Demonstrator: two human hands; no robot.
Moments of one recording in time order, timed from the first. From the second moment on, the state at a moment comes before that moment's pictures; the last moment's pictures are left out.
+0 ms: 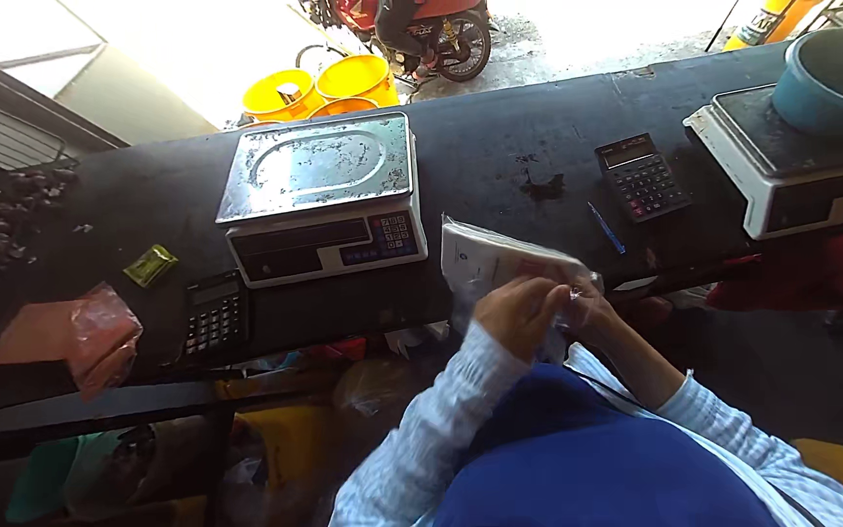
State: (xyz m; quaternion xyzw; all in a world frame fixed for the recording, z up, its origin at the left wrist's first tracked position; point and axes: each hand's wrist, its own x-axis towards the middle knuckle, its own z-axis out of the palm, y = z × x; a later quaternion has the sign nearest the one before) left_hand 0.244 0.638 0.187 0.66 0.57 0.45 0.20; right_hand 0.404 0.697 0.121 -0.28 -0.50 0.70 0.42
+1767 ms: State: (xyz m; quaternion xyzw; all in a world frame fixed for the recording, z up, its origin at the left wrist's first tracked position) left_hand 0.044 0.417 0.179 0.07 0.80 0.59 -0.09; right_hand 0.359 0.826 0.039 -0.24 -0.94 0.17 0.17
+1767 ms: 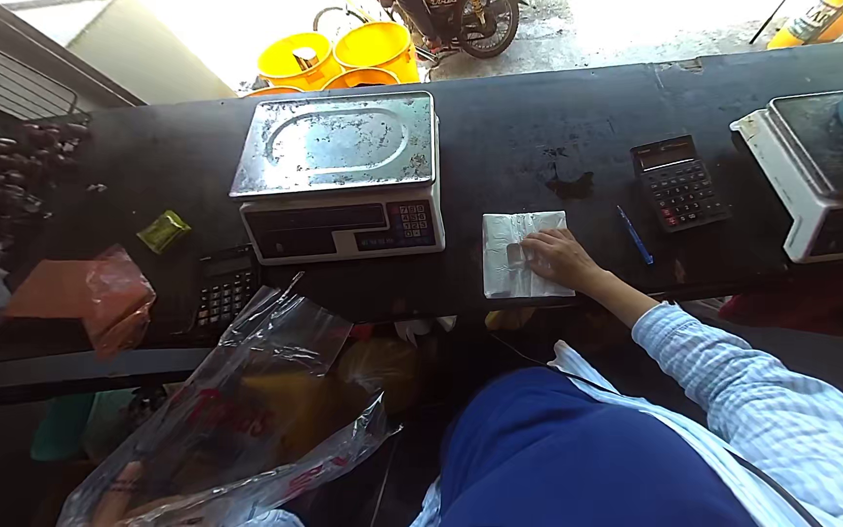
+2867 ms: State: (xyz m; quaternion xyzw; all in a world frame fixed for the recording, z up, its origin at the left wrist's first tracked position) left_hand -0.012 0.217 0.188 0.08 0.79 0.56 -0.23; right_hand 0.284 0.621 0.245 -0.22 -0.87 0.39 0.22
